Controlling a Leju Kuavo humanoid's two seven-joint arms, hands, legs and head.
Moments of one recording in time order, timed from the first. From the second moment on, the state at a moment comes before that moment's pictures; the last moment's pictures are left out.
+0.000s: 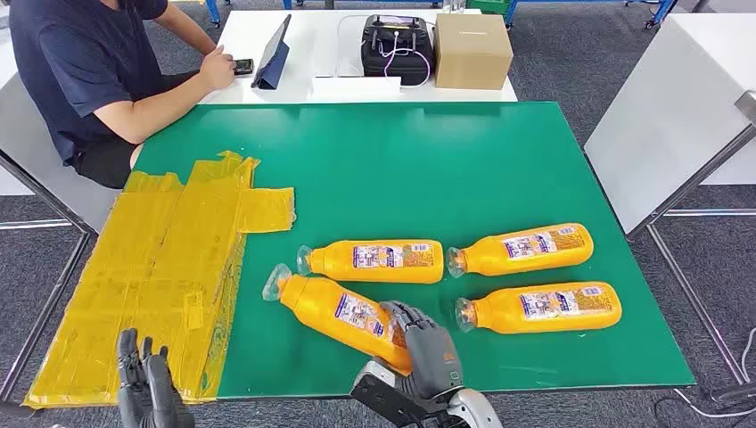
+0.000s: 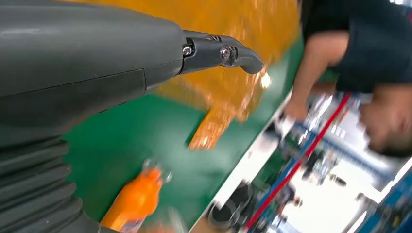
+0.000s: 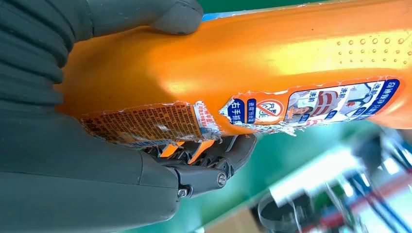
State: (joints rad) left arm 0.50 -0.32 -0.04 -1.84 0.41 0.25 -0.51; right arm 0.10 -0.03 0.66 -1.58 0.74 -0.28 0.09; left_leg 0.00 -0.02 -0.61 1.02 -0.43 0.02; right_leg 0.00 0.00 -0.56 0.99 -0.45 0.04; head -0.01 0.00
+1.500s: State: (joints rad) left arm 0.48 -0.27 -0.15 -1.73 0.39 -0.45 -0.48; right arm 0.01 0.03 0.85 -1.63 0.79 -0.04 -0.13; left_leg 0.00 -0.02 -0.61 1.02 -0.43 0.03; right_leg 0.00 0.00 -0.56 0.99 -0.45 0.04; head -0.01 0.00
